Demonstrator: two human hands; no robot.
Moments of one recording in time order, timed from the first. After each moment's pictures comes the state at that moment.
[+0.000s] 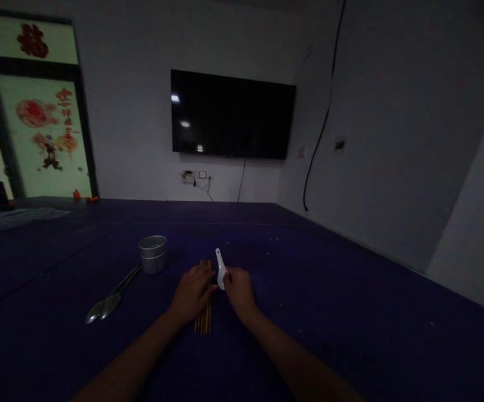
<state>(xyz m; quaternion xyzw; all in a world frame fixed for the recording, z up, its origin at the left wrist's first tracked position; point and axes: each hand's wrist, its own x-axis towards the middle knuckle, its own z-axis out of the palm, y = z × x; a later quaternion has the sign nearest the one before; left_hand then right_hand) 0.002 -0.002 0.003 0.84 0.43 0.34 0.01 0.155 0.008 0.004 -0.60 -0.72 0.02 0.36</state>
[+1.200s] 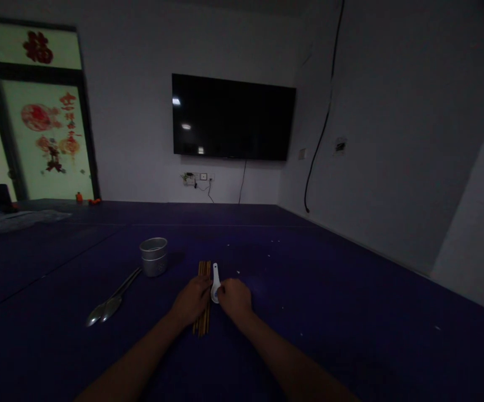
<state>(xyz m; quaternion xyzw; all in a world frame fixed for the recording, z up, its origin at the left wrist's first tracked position) 0.001 0.007 -0.008 0.85 0.45 0.27 0.07 0.143 -0.001 0.000 -0.68 -0.71 0.00 0.19</state>
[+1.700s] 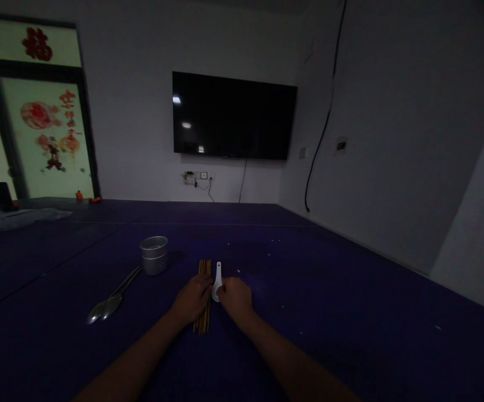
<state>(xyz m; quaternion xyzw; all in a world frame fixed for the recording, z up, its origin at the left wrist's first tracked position) 0.002 0.002 -0.004 0.84 0.47 0.27 0.07 0.144 -0.003 0.001 -0.68 -0.71 0.00 0.19</state>
